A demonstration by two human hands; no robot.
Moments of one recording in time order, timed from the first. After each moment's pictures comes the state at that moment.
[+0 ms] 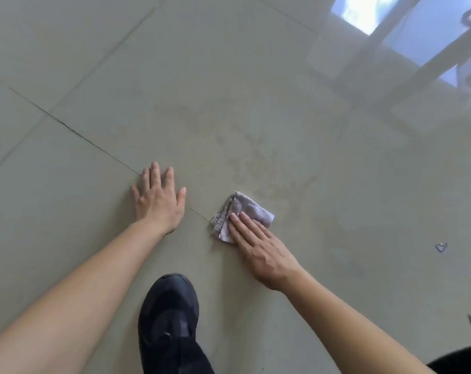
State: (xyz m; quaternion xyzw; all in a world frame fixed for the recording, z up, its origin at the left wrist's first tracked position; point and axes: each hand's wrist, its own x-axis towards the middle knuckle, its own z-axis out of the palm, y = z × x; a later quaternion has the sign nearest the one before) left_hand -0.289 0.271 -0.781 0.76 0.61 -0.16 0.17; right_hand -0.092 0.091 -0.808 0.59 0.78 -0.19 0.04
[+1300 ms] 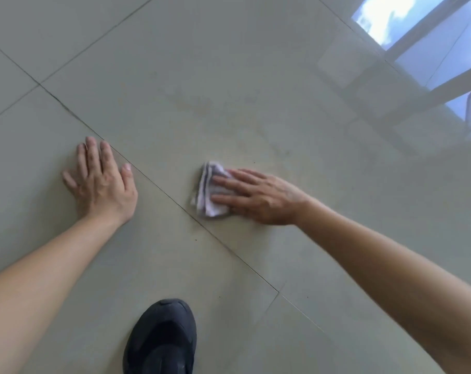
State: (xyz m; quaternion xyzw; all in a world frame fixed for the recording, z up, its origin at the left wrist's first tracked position) left_hand -0.365 0.329 -0.819 0.67 0.73 0.02 0.13; right_hand -0.047 0.268 -0.818 0.35 0.93 -0.12 0.02
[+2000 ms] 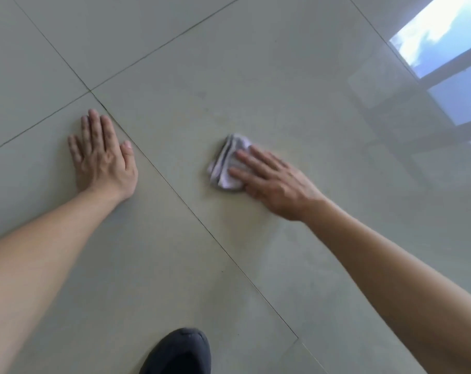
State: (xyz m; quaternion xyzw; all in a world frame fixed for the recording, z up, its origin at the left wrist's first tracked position) left_hand -0.420 0.409 -0.835 0.64 0.76 0.00 0.12; right_hand -0.076 0.362 -0.822 0.44 0.89 -0.12 0.00
